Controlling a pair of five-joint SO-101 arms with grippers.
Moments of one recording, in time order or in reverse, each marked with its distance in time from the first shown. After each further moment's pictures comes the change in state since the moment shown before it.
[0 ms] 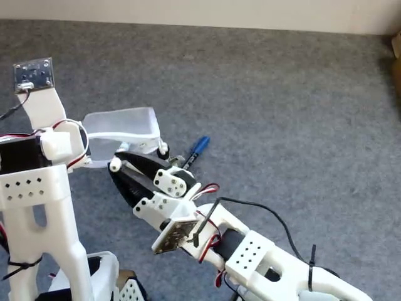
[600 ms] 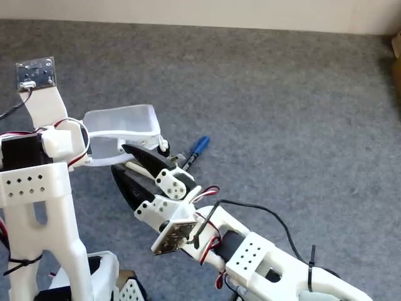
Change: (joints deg) left arm 0.2 0.4 0.1 -0.4 0.0; right arm -0.1 0.1 1.8 0.0 0.2
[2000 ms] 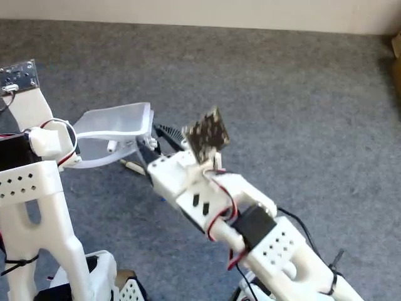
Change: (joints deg) left arm -5.5 0.4 0.0 -0.3 0.0; right arm 9.9 -4.0 -34.7 64.5 -41.8
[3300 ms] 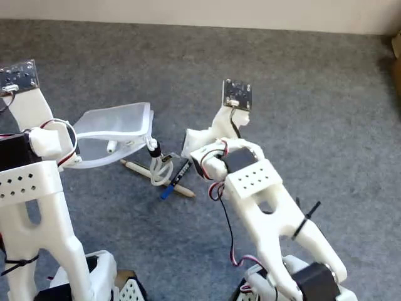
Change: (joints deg) left arm -0.1 0.0 0.1 0.0 0.0; right arm 17.1 30.8 -8.0 13.0 -24.6
